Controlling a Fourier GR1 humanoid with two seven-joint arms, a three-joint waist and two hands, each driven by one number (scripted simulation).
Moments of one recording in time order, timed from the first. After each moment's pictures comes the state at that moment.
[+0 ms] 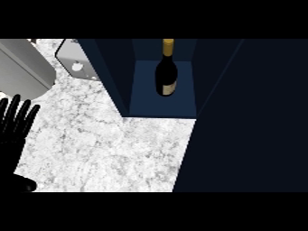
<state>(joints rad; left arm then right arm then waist) 0.07 0.54 -0.10 -1.52 0.81 -0.25 -0.43 0.17 -0.83 0.76 -2.50 -0.02 -0.26 0.08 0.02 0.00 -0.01</state>
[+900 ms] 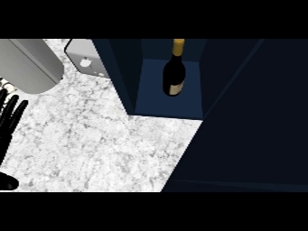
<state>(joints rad) 0.04 0.59 -0.04 -1.48 0.86 -0.33 -0.39 -0.26 -0.44 0.73 -2.34 -0.10 -0.24 0.39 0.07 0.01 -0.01</state>
